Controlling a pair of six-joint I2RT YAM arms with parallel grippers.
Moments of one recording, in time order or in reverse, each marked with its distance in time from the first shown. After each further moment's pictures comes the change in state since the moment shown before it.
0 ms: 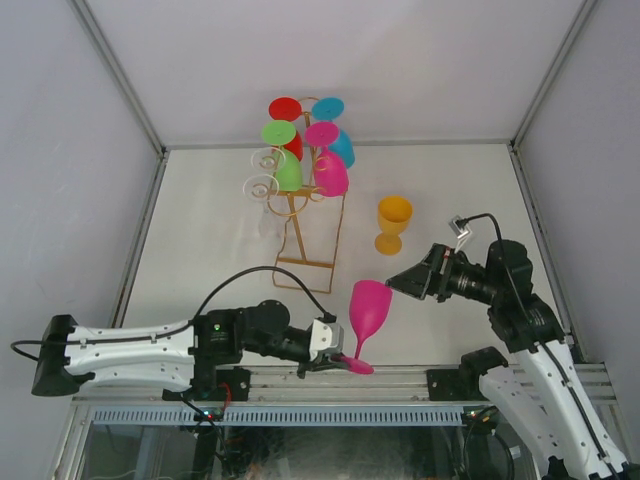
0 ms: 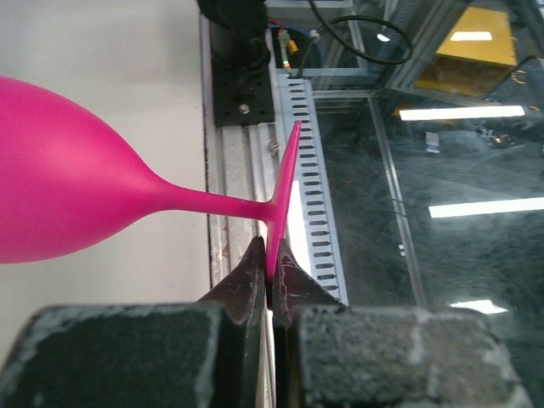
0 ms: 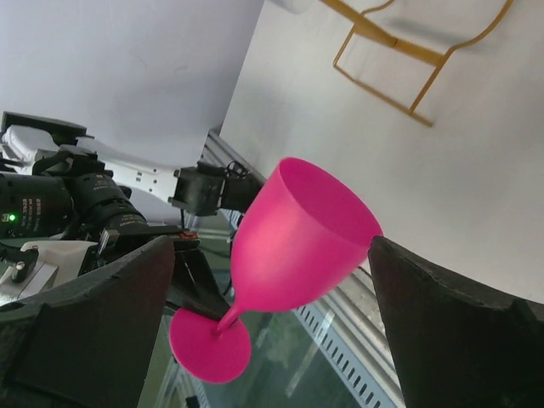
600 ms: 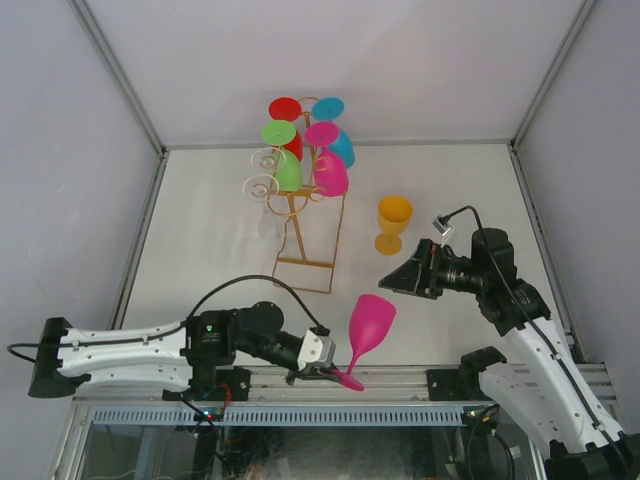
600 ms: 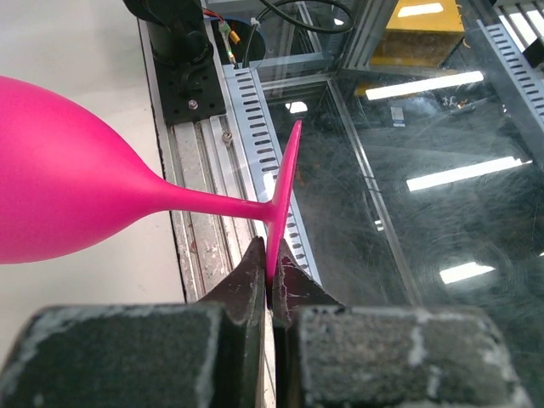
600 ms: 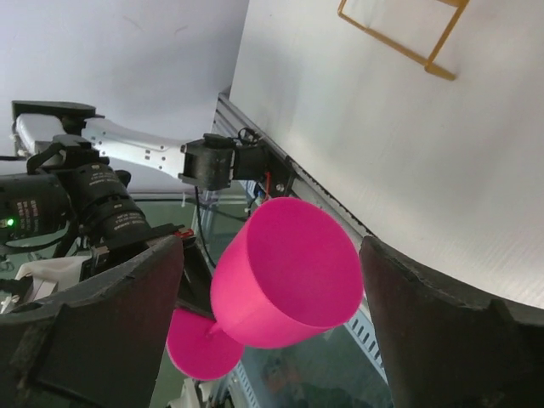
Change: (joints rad) left arm -0.006 -0.047 -0.009 -0.046 0.161 0.055; right arm 0.022 0.146 -0.004 0.013 -0.088 0.022
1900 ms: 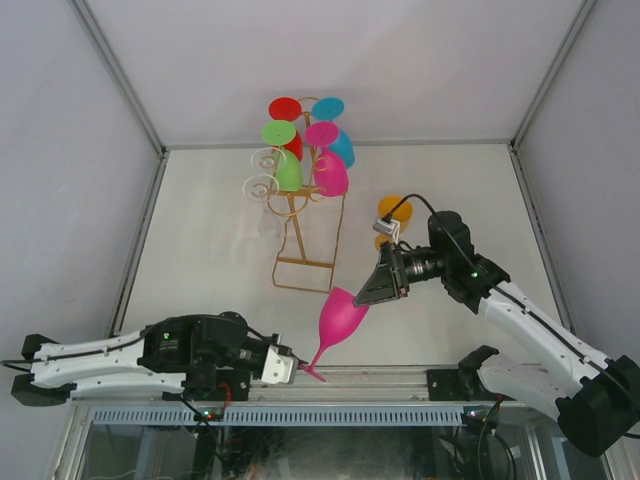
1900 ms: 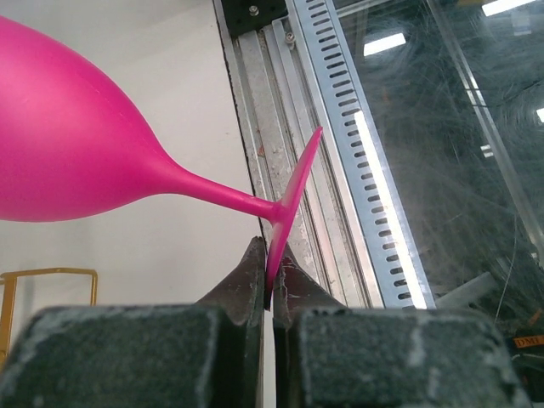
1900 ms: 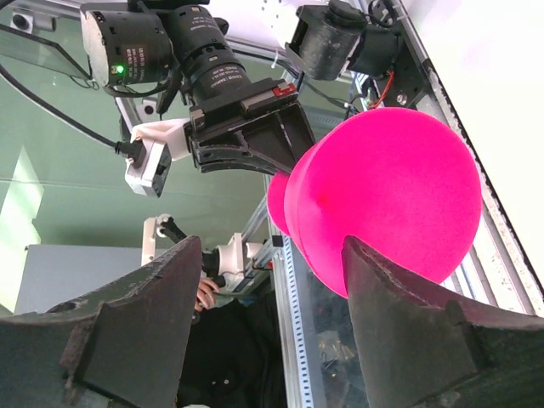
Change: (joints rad) left arm -0.012 -0.299 -0.063 -0.346 -0.206 0.287; right arm 0.248 0.281 0.044 0.354 -0.334 0.116
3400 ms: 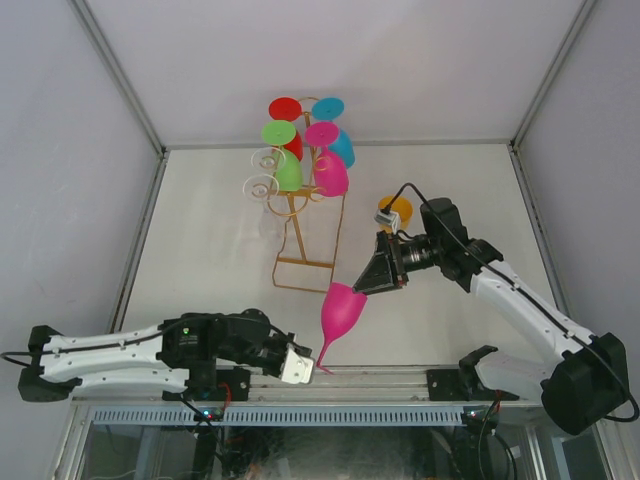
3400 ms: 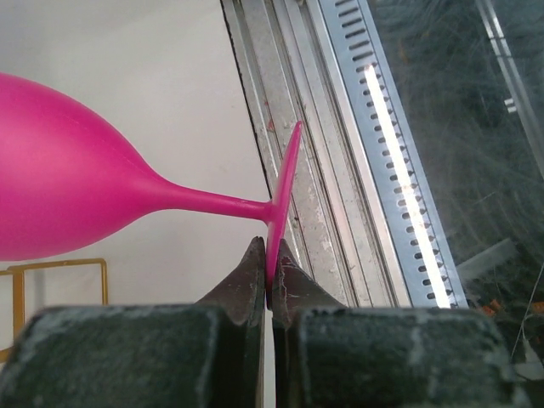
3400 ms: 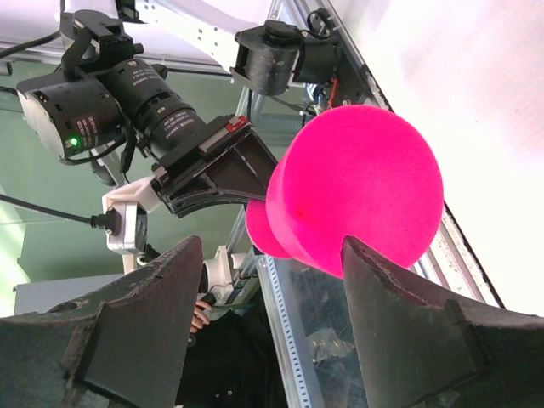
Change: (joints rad) left arm 0.002 0.129 0.052 -0.019 -0.021 0.067; right arm -0.071 0.152 0.111 -0.220 0.036 -0.195
